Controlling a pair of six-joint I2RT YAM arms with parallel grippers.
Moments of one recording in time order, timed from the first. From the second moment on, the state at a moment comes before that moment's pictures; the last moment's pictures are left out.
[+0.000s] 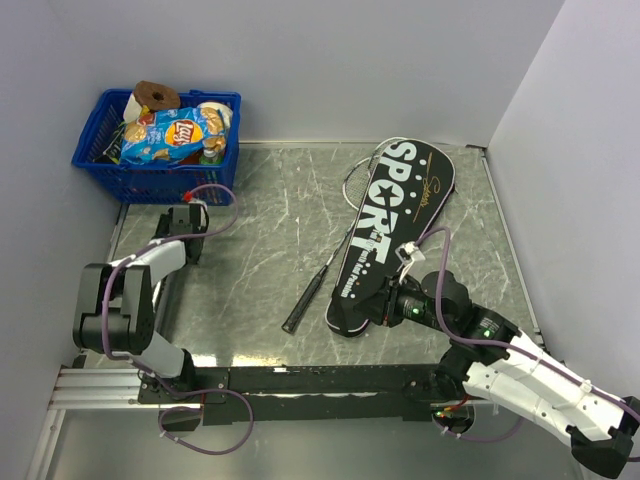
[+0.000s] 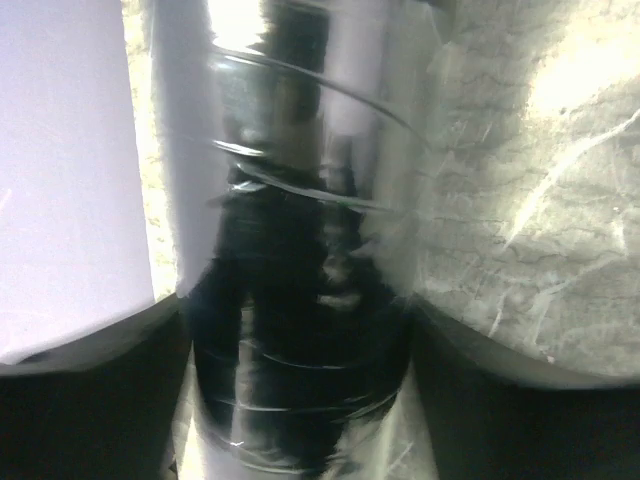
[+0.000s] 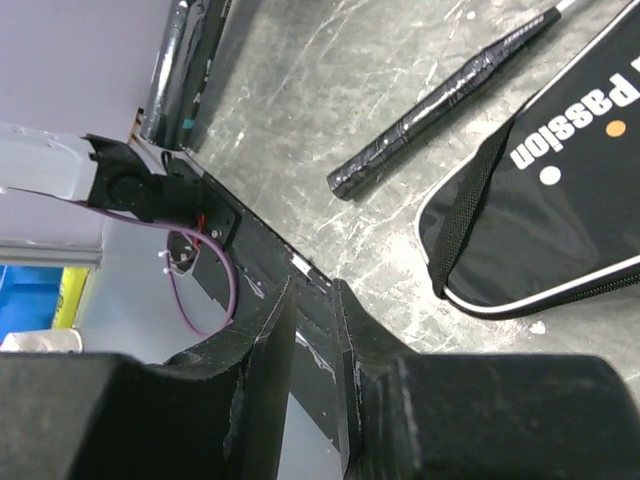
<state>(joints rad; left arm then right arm) -0.05 1.53 0.77 -0.13 -0.54 0.27 0.86 0.53 0.56 -0.43 -0.11 0.75</state>
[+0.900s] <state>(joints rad) -0.35 1.16 1.00 -0.36 -0.46 0.11 0.83 0.72 0.61 -0.44 -0.03 0.70</state>
